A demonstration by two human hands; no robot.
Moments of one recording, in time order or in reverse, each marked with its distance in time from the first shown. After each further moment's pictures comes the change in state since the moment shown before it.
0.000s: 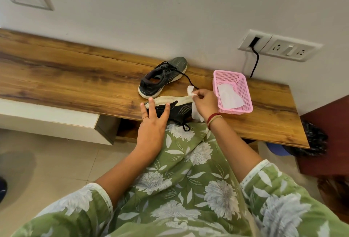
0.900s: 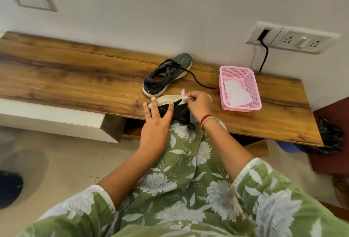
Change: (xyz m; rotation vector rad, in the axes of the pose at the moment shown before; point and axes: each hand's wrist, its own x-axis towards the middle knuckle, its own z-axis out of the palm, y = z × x) left_hand 0.001 0.001 -0.004 -0.010 -0.010 -0.032; right_hand -0.004 -0.003 0.032 -0.021 -0.058 -0.061
